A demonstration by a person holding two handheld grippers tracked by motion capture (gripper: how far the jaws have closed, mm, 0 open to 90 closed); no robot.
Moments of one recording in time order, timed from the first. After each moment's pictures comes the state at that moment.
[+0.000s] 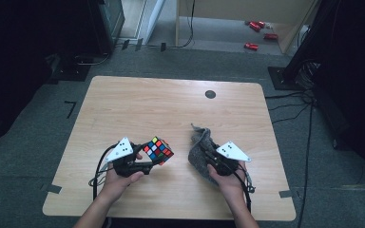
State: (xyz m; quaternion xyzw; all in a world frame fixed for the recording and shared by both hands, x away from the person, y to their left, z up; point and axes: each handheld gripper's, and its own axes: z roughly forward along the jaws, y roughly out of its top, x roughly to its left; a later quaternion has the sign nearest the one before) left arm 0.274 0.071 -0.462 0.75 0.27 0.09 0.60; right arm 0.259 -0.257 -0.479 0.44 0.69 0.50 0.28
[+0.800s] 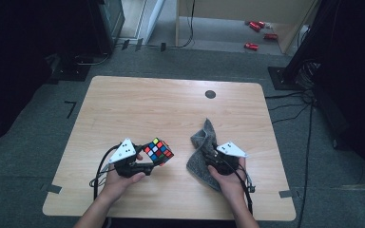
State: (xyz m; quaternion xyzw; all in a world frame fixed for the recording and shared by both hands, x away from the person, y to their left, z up) left arm 0.274 0.069 -0.466 0.76 0.26 0.10 0.58; right arm 0.270 -0.265 -0.503 0.50 0.70 0.45 0.24
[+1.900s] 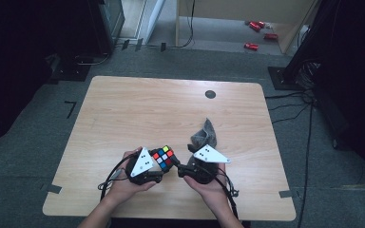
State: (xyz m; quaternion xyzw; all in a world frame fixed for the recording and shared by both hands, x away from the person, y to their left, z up) left arm 0.260 0.039 -0.476 0.82 0.20 0.19 0.50; right arm 0.238 -0.192 -0.454 0.42 0.71 0.53 0.19
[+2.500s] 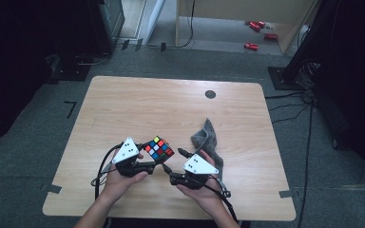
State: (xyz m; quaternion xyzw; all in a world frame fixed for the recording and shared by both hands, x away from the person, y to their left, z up) left arm 0.271 0.061 -0.455 0.77 0.27 0.12 0.57; right arm 0.231 -0.168 -0.484 0.32 0.74 0.55 0.24
